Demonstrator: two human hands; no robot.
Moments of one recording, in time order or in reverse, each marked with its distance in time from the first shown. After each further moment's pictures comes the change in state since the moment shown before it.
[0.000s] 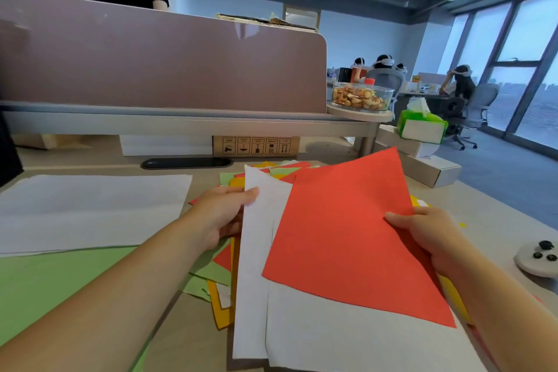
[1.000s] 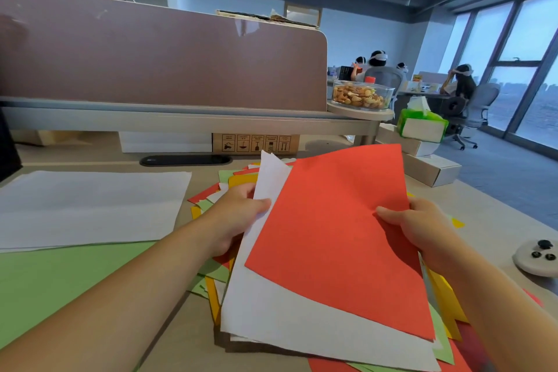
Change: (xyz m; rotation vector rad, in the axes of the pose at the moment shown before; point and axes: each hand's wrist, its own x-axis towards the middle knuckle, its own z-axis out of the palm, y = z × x) left_hand -0.016 0.000 0.017 0.212 -0.145 0.118; right_hand 0.001 0.000 0.010 -0.022 -0.065 -0.195
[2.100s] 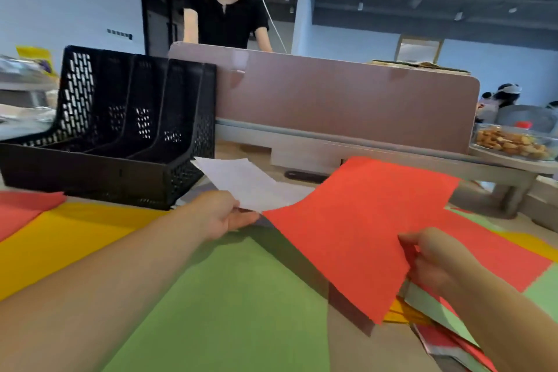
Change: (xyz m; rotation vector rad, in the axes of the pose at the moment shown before) left_hand -0.103 -0.055 -0.205 -0.566 0.539 -0.123; right_hand -0.074 -0.064 0.174 0.520 -0.348 0.344
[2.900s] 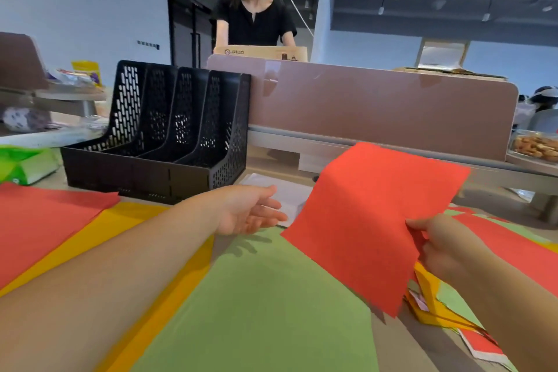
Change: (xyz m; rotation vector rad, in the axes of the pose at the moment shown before) left_hand -0.029 0.028 -0.040 0.364 -0.198 -0.099; right_hand -0.036 -0.003 0.054 -0.033 -0.065 -0.070
